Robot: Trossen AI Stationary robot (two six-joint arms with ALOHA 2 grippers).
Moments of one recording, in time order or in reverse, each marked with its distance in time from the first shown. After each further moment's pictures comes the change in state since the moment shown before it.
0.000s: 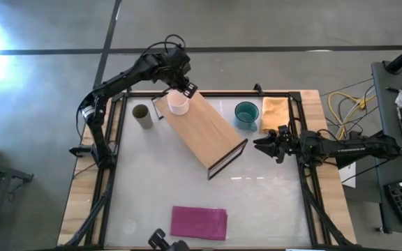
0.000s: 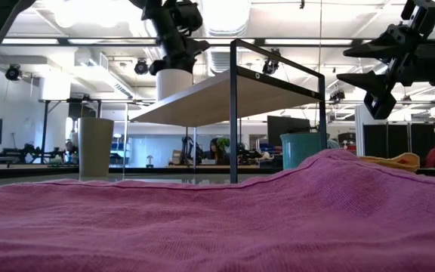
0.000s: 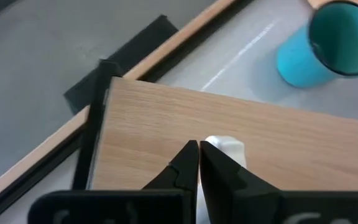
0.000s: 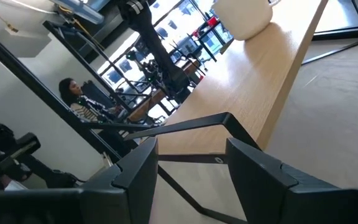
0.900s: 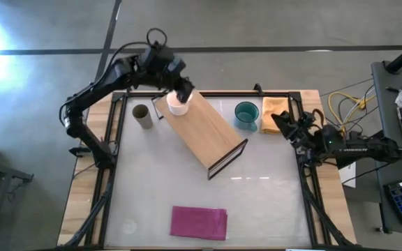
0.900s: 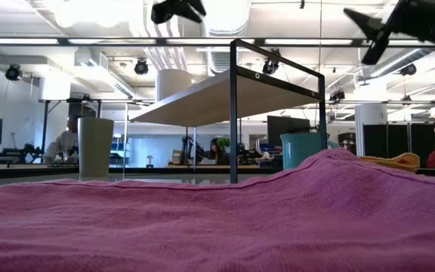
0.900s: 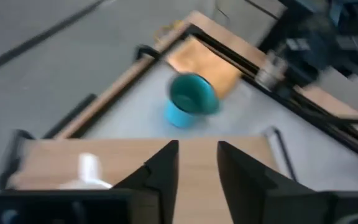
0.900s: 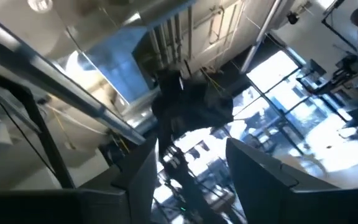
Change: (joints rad) left arm -0.212 -0.221 0.091 0.056 0.050 -0.050; right arm -0.059 0.002 0.086 0.475 0.156 -0.089
